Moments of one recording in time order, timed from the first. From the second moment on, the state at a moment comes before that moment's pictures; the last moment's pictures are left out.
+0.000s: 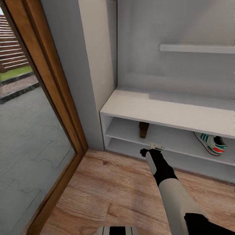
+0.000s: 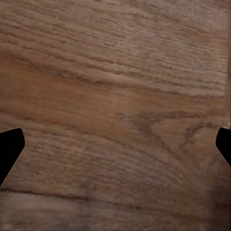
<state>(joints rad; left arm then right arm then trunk) -0.13 0.21 0.15 -0.47 0.12 -0.30 -0.51 -0.84 0.17 -0.14 -0.77 -0.12 0.55 -0.39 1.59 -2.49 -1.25</state>
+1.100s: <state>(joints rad) -0.13 0.21 0.16 -0.48 0.13 -0.30 -0.49 -0.76 0.06 -0.07 -0.04 0.04 -0.05 -0.34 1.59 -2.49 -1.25</state>
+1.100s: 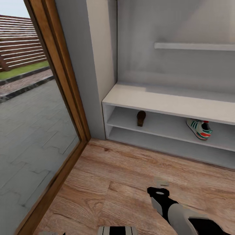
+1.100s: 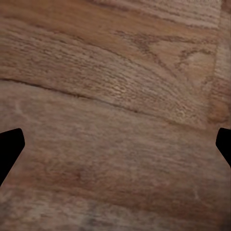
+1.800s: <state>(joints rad) -0.14 0.19 0.17 -0.47 0.13 -0.33 -0.45 -0.53 -0.10 -0.06 -0.03 0.10 -0.29 -0.22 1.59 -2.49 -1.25</state>
